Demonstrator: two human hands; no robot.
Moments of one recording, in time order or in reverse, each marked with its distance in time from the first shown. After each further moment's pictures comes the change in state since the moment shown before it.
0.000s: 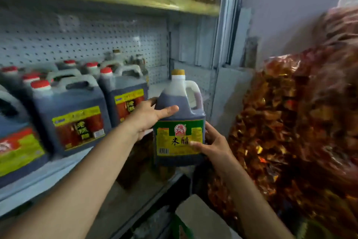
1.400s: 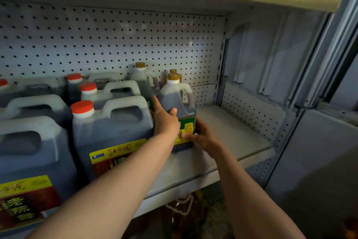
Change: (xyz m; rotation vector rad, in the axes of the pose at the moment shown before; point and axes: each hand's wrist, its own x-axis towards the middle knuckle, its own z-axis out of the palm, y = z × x) left_hand 0.326 -0.055 -0.017 0.157 0.883 -0.100; right_hand 0.433 0.124 0.039 -0.141 -0.480 -0.051
